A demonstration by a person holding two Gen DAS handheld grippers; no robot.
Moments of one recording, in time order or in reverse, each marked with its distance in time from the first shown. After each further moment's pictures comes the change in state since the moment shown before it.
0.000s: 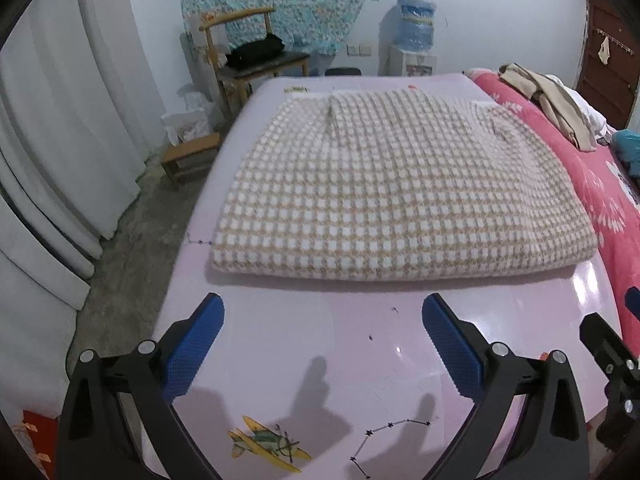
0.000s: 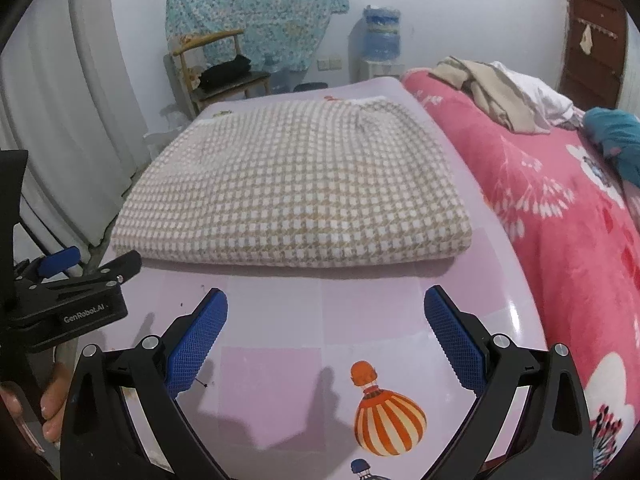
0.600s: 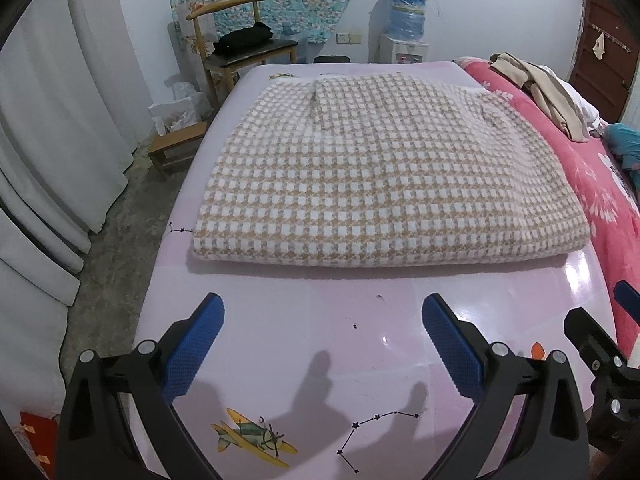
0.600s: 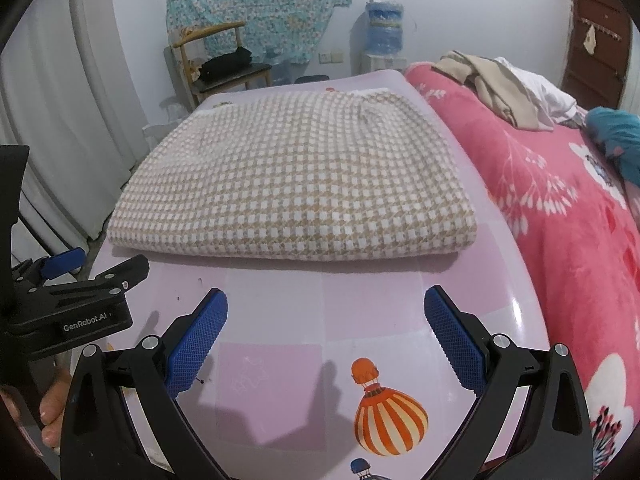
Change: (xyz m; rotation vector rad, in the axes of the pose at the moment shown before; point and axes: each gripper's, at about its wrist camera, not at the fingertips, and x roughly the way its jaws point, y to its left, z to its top) left arm 0.005 -0.008 -0.002 0.010 0.035 -0.040; right arm 0.004 -0.001 0.000 -0.009 0.022 -0.002
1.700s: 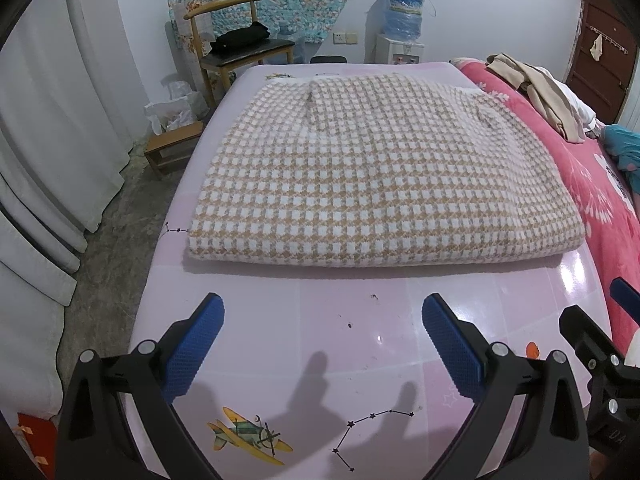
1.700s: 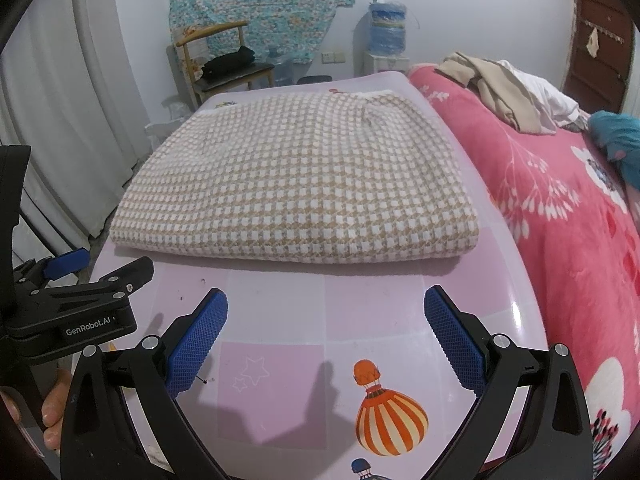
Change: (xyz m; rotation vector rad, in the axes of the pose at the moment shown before) left arm -0.003 0.000 -0.001 -0.005 0.000 -0.014; right arm -0.001 0.000 0.002 -0.011 0.001 0.004
